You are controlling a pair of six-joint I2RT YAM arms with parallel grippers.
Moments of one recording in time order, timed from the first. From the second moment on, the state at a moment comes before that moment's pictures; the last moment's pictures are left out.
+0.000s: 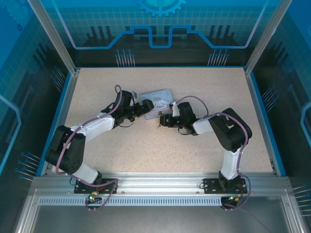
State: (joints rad) left arm -0.37 1.54 0.90 -0.06 0.31 -0.88; right arm 0.51 1.91 0.80 0.47 -0.45 0.58
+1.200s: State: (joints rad) left arm -0.36 1.57 0.93 -0.04 0.33 -0.88; right arm 0.57 1.89 0.72 0.57 -0.32 0.62
